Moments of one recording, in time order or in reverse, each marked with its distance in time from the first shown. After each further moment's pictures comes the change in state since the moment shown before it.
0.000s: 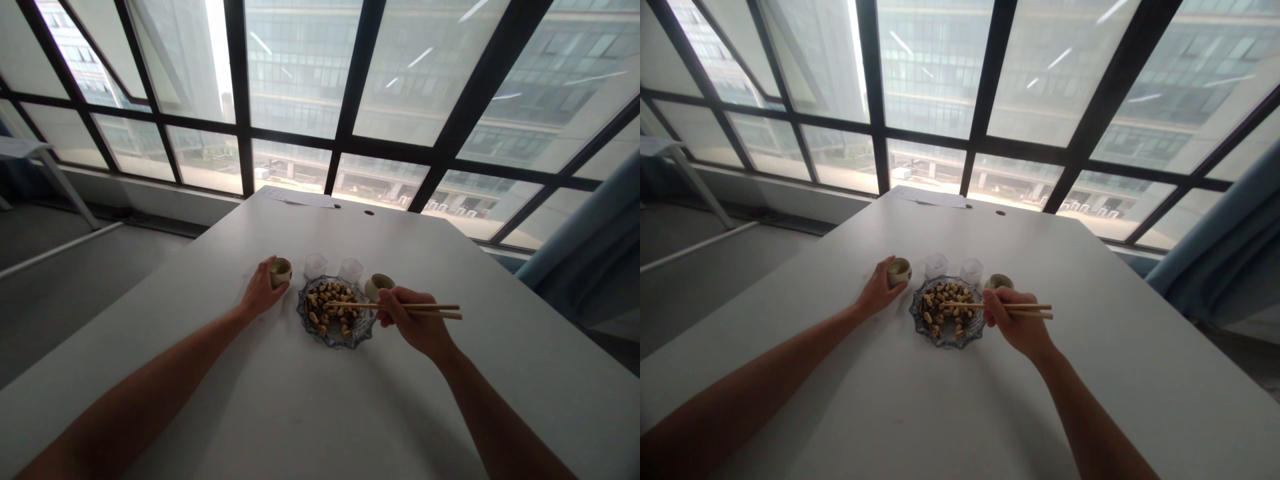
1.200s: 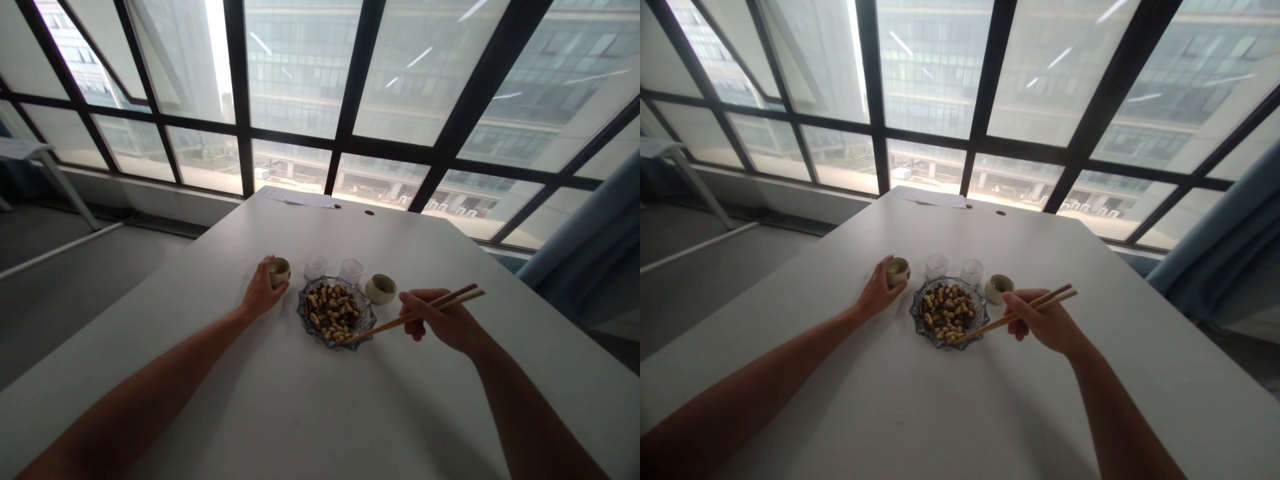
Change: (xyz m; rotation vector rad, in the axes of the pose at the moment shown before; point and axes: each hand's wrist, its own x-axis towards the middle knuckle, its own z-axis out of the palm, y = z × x) left_hand -0.001 0.001 0.001 -0.023 0.040 0.003; right_hand 0.006 -0.019 -0.035 0.073 -0.153 0.251
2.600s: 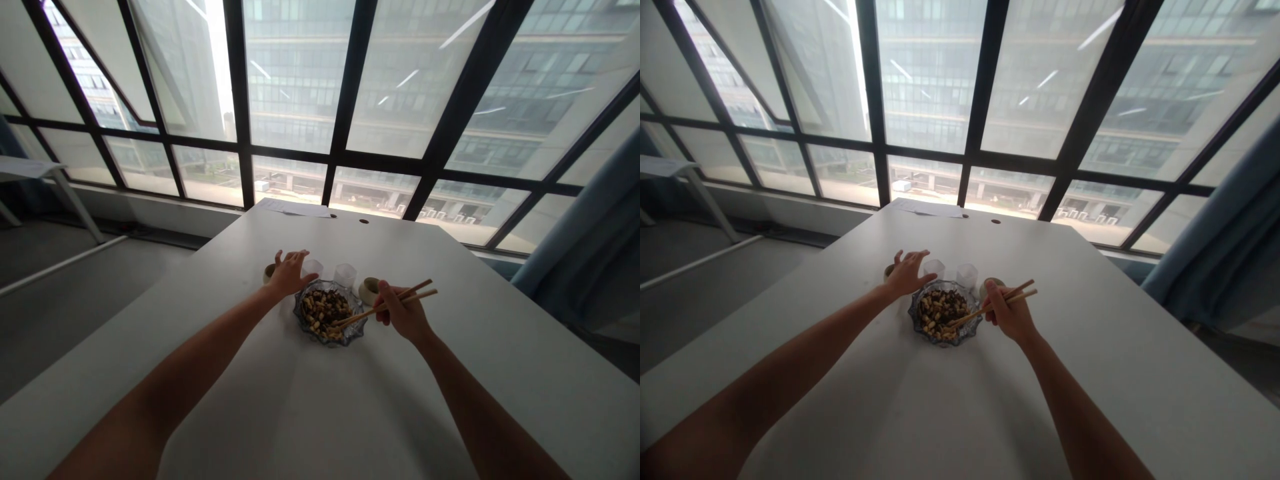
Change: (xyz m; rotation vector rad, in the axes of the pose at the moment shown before) left_hand 0.061 0.062 0.023 0.235 -0.223 0.228; right_hand 0.018 0.023 0.039 0.195 0.253 -0.230
